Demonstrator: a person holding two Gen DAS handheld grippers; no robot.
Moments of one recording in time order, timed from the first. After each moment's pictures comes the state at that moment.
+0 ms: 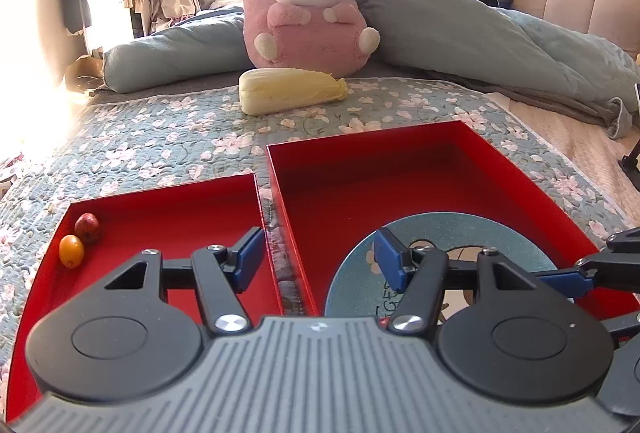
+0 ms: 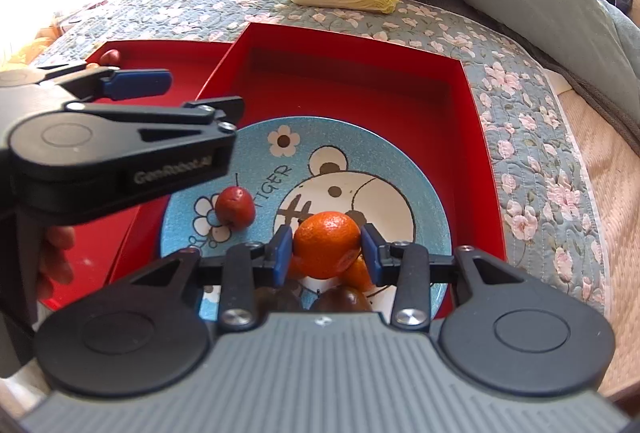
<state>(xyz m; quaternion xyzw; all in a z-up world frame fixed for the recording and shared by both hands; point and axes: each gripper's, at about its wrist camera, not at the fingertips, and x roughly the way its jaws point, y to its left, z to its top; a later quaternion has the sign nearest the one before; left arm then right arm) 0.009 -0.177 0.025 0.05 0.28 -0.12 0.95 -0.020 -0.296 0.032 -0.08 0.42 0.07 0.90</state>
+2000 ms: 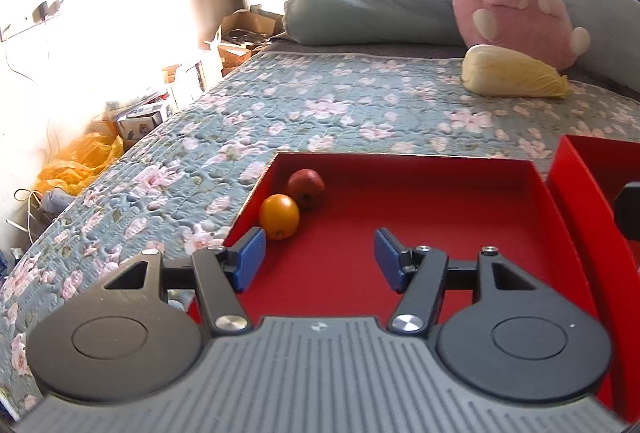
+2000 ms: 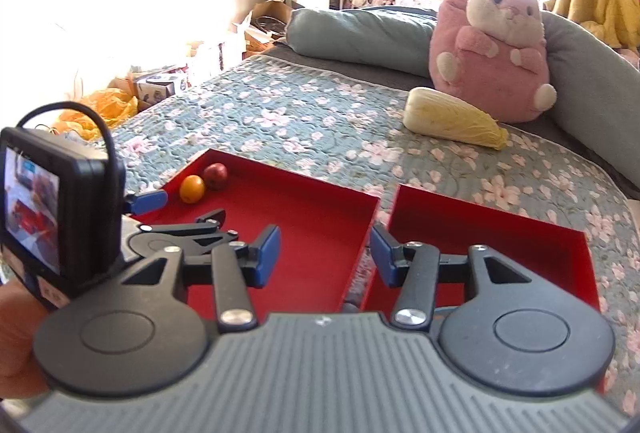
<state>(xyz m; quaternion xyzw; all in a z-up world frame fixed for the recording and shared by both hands) 0.064 -0.037 -0.007 0.02 0.31 0.14 0.94 0.027 -0.188 0.075 -0.08 0.29 0.19 0.93</state>
